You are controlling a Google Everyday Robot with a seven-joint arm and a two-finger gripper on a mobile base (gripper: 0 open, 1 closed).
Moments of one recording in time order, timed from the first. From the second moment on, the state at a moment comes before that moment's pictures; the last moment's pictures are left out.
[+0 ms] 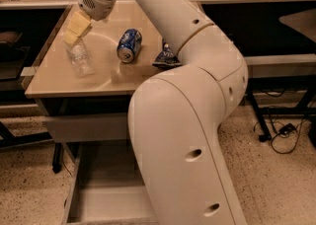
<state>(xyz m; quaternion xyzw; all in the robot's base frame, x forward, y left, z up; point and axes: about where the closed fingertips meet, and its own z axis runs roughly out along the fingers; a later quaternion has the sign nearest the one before) 0.713 0.198 0.904 -0.55 0.79 0.18 0.19</state>
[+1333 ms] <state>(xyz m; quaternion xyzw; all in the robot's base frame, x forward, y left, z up) 0.695 0.253 0.891 -0.58 0.77 0.19 0.18</state>
